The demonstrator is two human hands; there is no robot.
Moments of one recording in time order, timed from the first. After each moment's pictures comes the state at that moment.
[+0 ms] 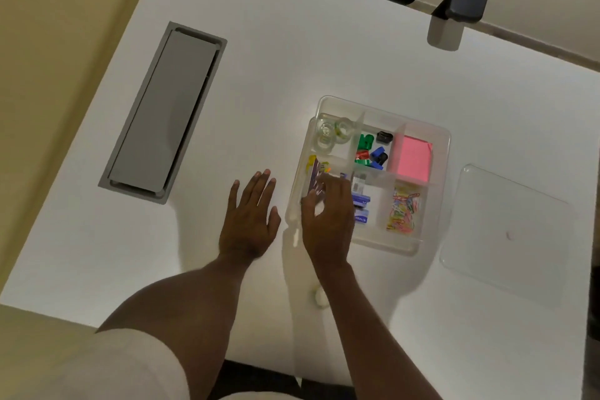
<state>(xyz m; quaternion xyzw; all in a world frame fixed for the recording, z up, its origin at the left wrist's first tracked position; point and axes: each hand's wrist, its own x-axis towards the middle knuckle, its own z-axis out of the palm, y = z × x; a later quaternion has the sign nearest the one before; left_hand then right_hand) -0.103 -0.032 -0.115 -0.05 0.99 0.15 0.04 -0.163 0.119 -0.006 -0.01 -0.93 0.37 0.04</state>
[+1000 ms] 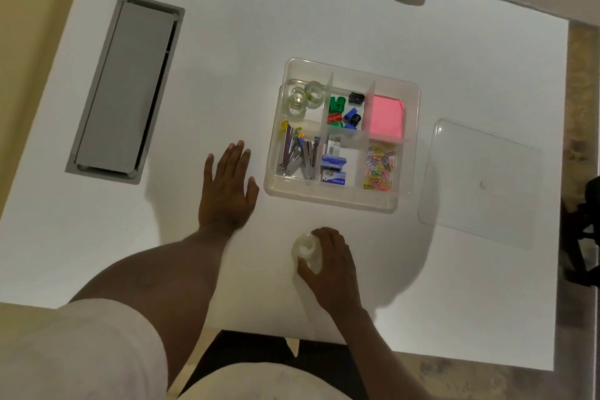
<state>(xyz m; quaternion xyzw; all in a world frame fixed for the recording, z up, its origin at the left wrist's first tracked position) -0.105 -0.033 -0.112 -0.04 0.99 0.16 0.00 -0.023 0.227 -0.041 0.05 -0.94 0.29 -0.15</state>
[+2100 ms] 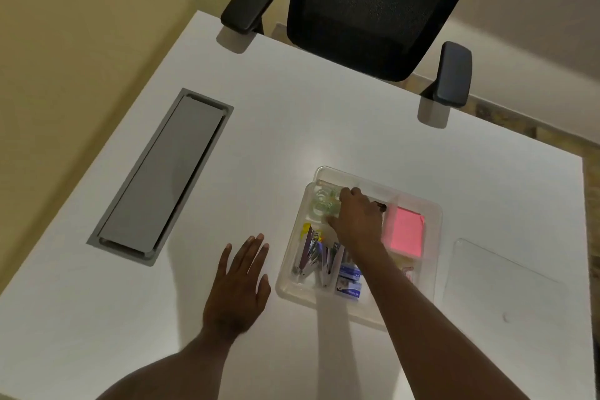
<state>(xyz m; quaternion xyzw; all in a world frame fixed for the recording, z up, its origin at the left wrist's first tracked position) -0.099 -0.035 -0.128 -0.05 0.98 0.18 0.04 -0.327 0.146 0.006 0.12 -0.98 0.02 -0.17</state>
